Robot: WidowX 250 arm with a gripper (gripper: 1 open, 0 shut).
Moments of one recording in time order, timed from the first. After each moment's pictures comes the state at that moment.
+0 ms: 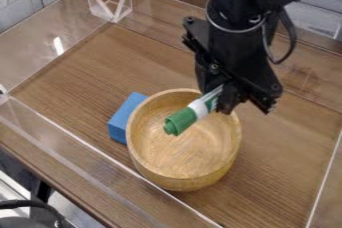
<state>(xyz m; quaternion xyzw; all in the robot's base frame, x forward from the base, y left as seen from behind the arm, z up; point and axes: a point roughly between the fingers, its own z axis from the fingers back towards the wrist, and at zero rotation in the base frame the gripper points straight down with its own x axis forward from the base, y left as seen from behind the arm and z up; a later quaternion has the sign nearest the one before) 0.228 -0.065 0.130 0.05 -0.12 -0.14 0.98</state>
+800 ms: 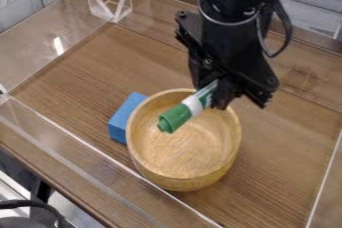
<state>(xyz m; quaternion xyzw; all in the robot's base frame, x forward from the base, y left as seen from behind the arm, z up) 0.223 -0.060 0.141 0.05 -0.12 -0.12 0.98</state>
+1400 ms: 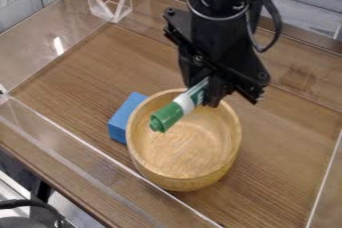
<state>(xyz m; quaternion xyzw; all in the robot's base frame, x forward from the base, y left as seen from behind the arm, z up) 0.218 -0.053 0.143 0.05 -0.12 -0.10 0.99</state>
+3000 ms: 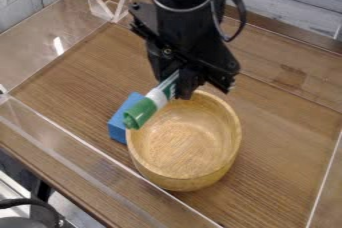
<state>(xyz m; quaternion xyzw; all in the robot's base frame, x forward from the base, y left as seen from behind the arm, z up) 0.207 -0.029 0.149 0.06 -0.13 -0.05 0.99</state>
